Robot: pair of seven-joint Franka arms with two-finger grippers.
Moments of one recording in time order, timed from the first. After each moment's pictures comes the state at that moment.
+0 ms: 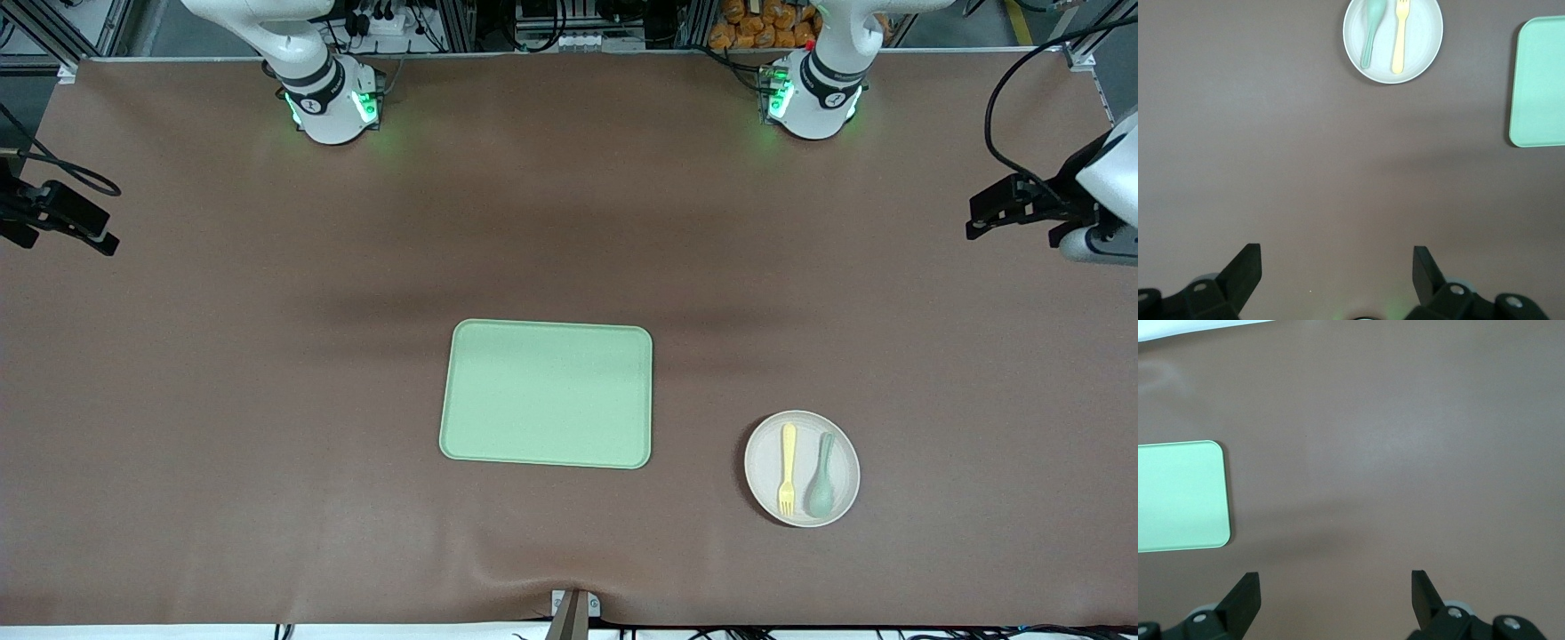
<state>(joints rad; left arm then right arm) -0.05 0.07 -0.01 -1.50 -0.01 1.49 0.06 0.01 0.00 -0.04 -1.50 0.01 1.57 0.09</state>
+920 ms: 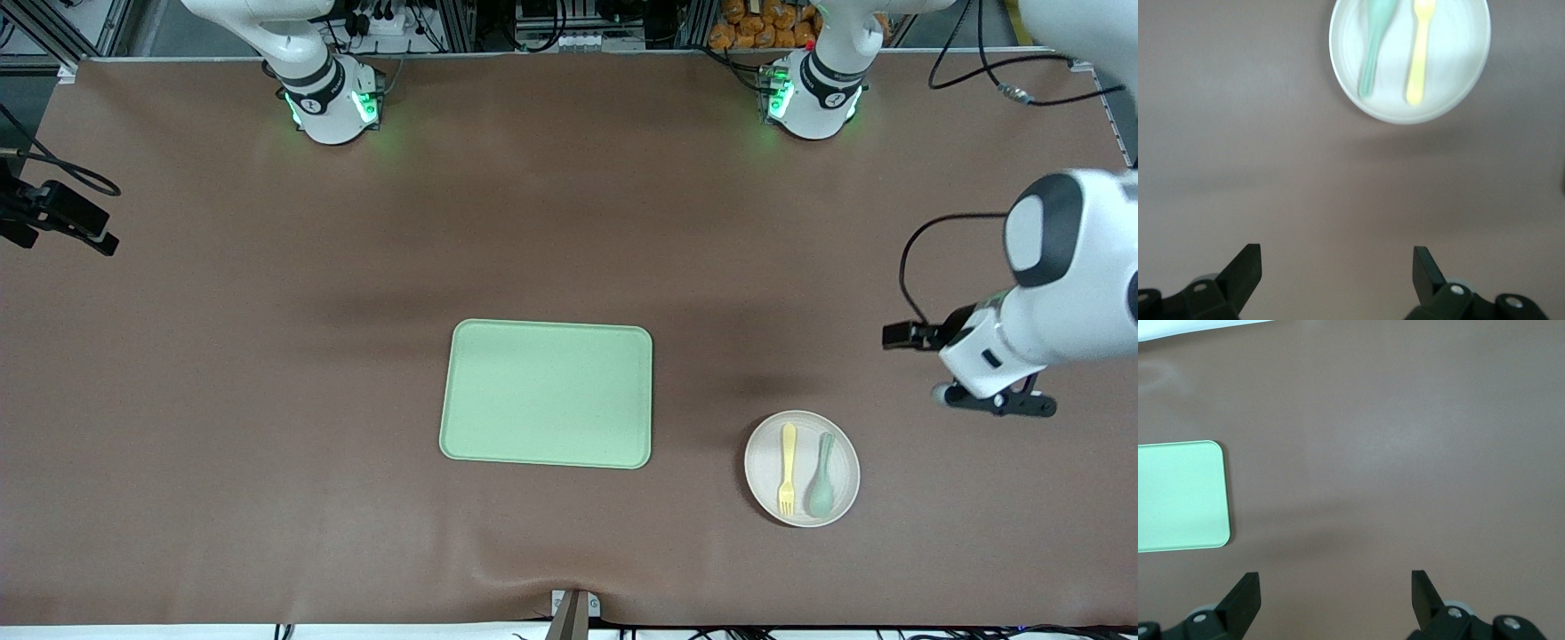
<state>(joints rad) -0.06 0.44 -0.01 -1.50 -0.01 1.80 0.04 0.01 0.00 -0.04 -1.49 0.01 1.57 0.09</state>
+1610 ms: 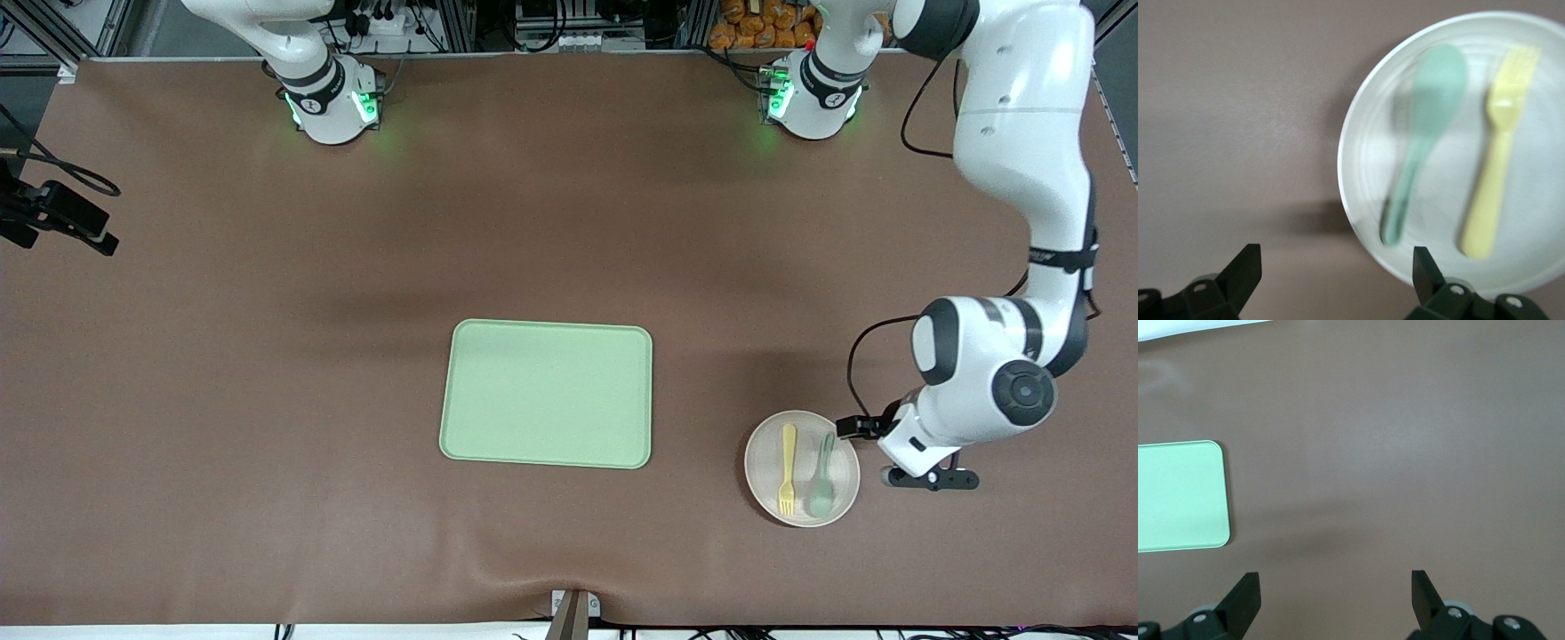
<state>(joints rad) -0.05 0.79 -0.01 -1.44 -0.01 2.25 -0.01 0.01 0.00 -0.04 -1.49 0.01 1.57 0.09</state>
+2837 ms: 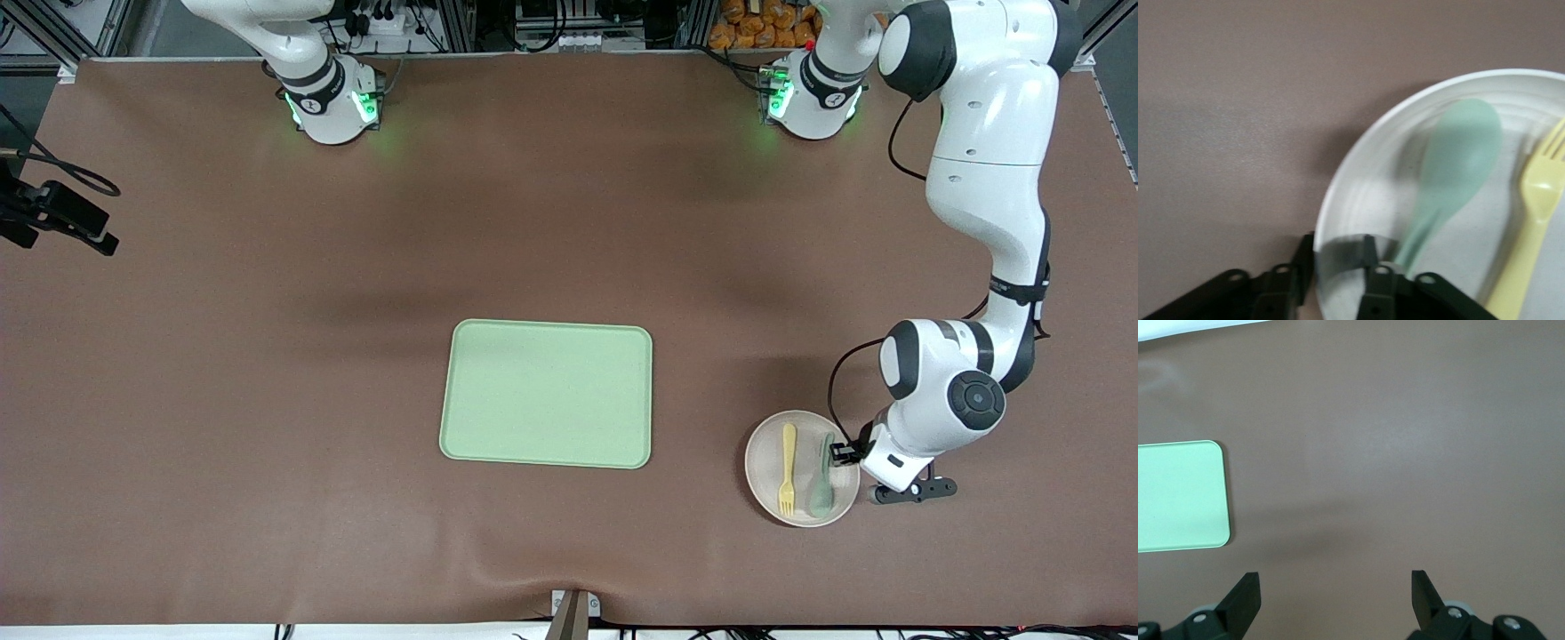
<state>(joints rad) -0.06 0.87 -0.02 -1.42 -0.01 2.41 -0.18 0.01 0.00 -0.04 -1.49 0.01 1.57 0.09</state>
